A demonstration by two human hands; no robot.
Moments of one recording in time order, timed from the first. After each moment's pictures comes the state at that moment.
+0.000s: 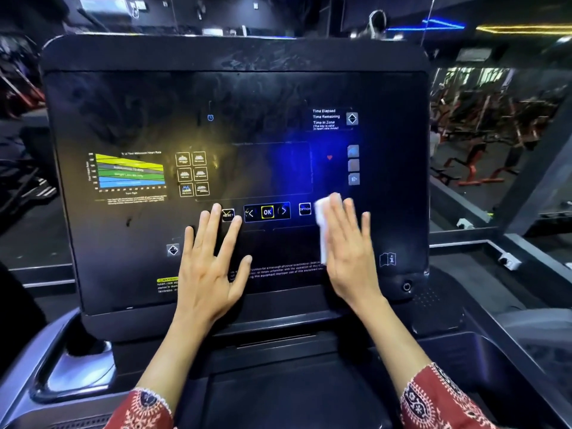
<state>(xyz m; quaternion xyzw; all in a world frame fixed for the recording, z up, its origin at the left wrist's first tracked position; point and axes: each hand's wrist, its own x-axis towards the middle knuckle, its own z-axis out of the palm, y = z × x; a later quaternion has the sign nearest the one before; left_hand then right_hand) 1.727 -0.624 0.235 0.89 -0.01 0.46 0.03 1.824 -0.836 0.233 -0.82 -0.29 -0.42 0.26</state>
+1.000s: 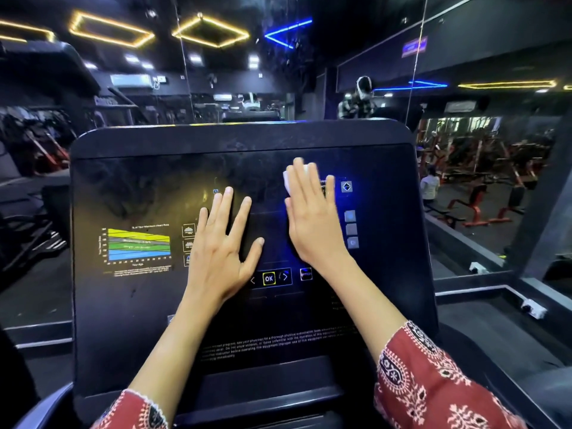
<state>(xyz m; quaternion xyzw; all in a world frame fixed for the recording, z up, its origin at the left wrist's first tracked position) 1.795 -0.616 0.338 0.86 -0.03 0.51 0.00 1.885 -0.763 0.360 -0.79 -0.29 -0.50 0.20</state>
